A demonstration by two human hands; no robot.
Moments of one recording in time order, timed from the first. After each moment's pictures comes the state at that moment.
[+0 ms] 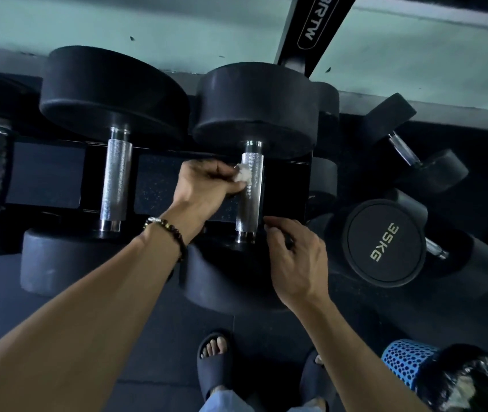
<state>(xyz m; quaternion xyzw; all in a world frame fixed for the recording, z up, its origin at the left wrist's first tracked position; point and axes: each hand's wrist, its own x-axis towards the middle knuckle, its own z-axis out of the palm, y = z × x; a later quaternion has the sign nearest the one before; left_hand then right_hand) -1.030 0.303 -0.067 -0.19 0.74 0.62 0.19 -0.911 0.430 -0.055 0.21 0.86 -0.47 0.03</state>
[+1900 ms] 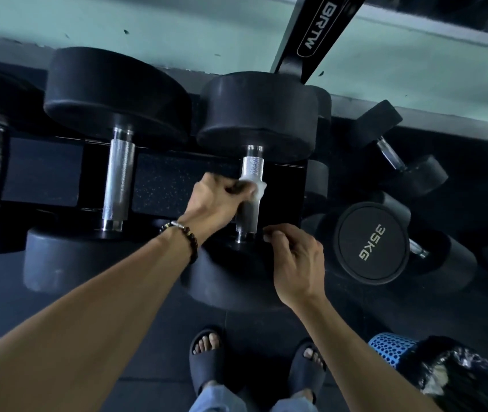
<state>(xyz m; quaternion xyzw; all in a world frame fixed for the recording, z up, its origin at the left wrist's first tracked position) -1.025 0.304 -0.079 -0.10 0.82 0.50 0.27 -0.907 0.431 -0.060 0.21 0.86 -0.47 0.02</state>
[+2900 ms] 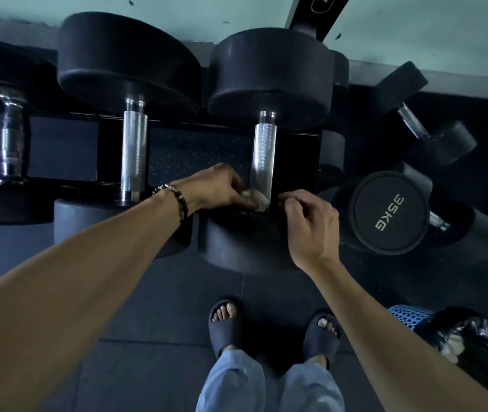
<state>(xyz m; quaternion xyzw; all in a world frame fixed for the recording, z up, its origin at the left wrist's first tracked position) -1.021 0.268 -0.075 0.08 0.82 0.31 0.47 -0.909 0.430 -0.053 0.22 0.86 -0.46 0.01</state>
